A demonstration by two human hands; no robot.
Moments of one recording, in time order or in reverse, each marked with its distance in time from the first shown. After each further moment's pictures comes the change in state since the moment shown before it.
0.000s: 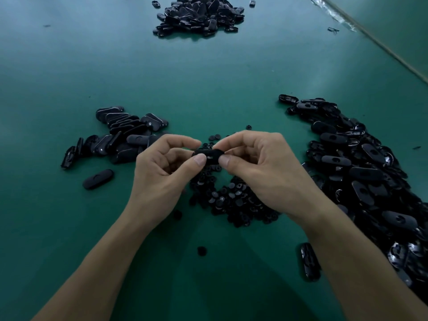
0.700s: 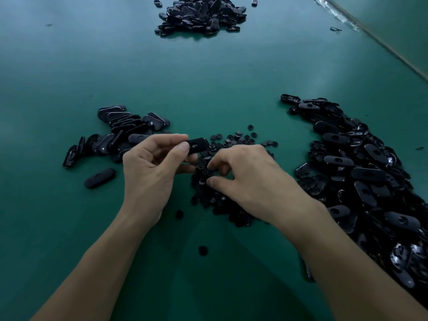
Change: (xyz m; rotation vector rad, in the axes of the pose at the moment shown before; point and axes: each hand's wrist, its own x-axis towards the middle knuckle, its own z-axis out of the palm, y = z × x) left_hand 0.005 -0.007 -0.003 -0.095 0.217 -0.060; right_hand 0.003 -0.005 0.015 -0.642 -0.122 -0.014
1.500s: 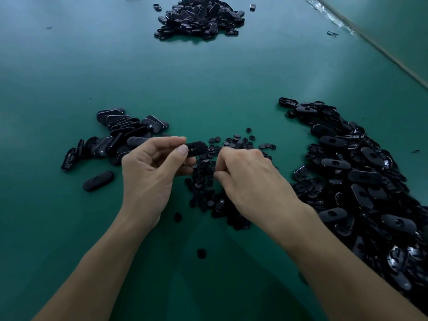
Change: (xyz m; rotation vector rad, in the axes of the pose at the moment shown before) left_hand 0.000 -0.001 0.000 0.006 0.014 -0.008; right_hand -0.003 -0.005 0.005 -0.116 0.076 0.040
